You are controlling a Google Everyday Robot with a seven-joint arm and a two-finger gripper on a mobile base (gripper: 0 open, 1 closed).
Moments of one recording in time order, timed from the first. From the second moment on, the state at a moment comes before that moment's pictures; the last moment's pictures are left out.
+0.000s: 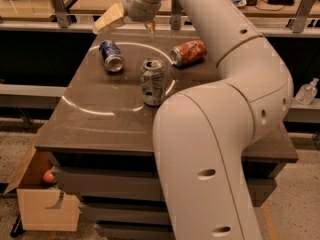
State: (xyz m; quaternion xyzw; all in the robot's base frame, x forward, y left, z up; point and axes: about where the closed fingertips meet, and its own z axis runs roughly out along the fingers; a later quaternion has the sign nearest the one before) arm 0.749 0.095 0.933 -0.24 0.93 0.22 0.19
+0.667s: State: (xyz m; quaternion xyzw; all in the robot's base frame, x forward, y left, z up) arm 0.757 0.127 0.915 -0.26 0.94 0.17 0.17
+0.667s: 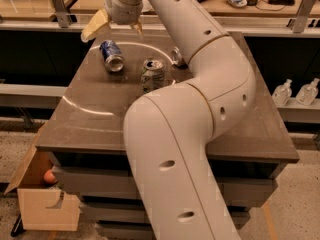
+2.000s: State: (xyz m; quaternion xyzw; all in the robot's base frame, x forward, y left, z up) arm 0.775 0.156 0.849 -0.28 0.95 0.10 0.12
